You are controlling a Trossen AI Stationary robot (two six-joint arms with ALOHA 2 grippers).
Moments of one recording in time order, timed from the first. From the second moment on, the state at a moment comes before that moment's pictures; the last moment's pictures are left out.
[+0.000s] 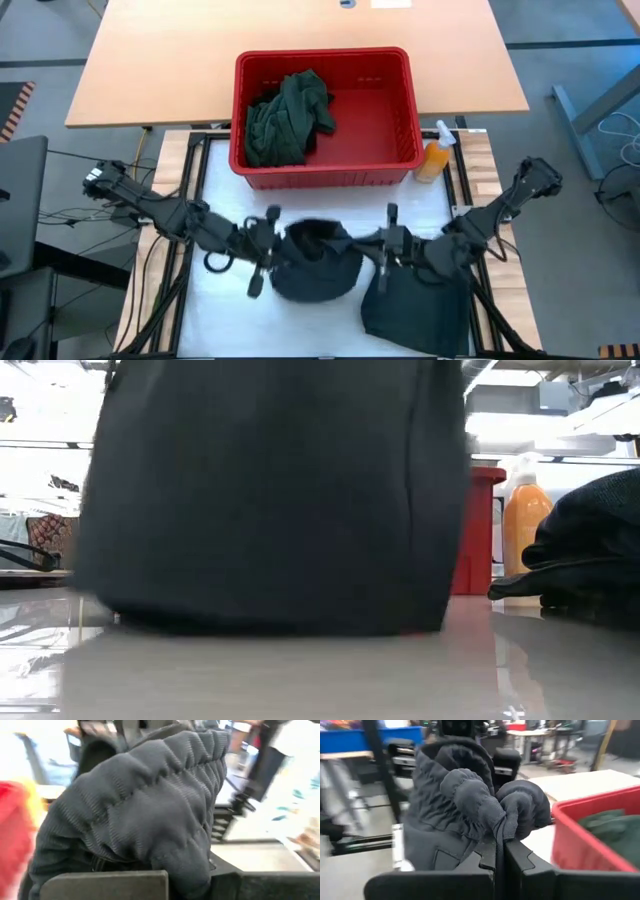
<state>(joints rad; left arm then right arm) -0.43 1.30 1.29 -0.17 -0.29 -0.20 0.59 1.36 1.29 -0.09 0.79 0.17</state>
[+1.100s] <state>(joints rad) -0.64 1.38 0.66 0.39 -0.43 -0.86 0.63 1.52 0.86 0.47 0.50 0.56</state>
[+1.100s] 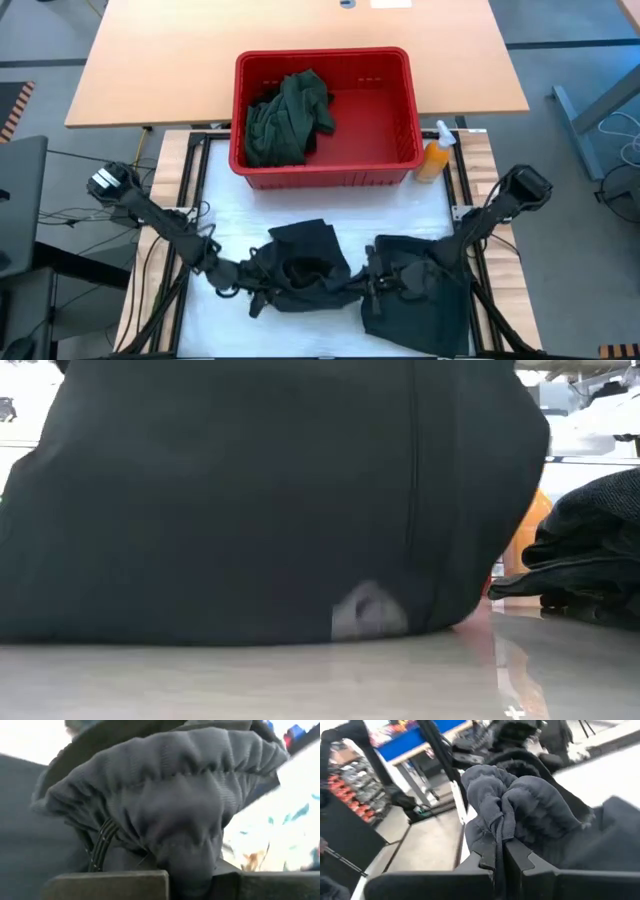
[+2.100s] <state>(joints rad) -0.56 1.35 0.64 -0.27 -0.55 -1.47 0.19 1.90 0.95 0.47 0.44 0.96</state>
